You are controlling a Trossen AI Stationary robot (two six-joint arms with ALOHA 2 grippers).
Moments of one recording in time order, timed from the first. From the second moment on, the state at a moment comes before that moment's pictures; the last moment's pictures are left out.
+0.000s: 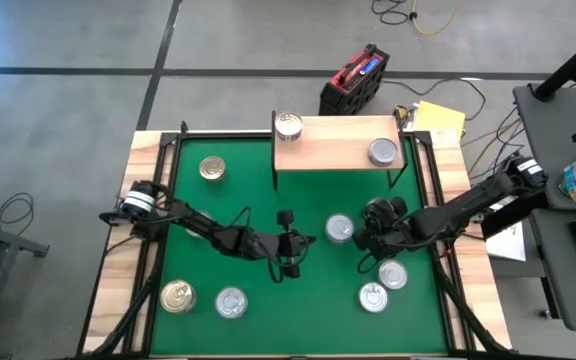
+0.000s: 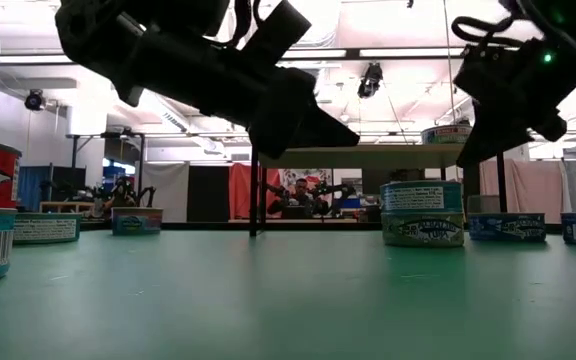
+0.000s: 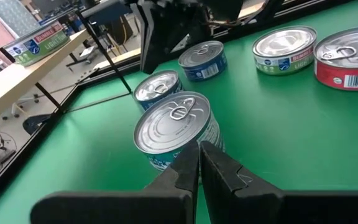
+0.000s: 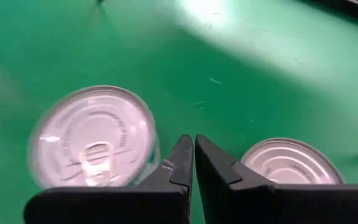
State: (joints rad) left arm -0.25 1.92 0.92 0.70 -0.48 0.23; right arm 0.38 1.25 0.65 -0.64 0.76 1.15
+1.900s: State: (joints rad) left arm -0.16 2.12 1.07 0.73 -0.39 0.18; right arm 0.38 1.43 0.59 -0.23 0.77 0.91
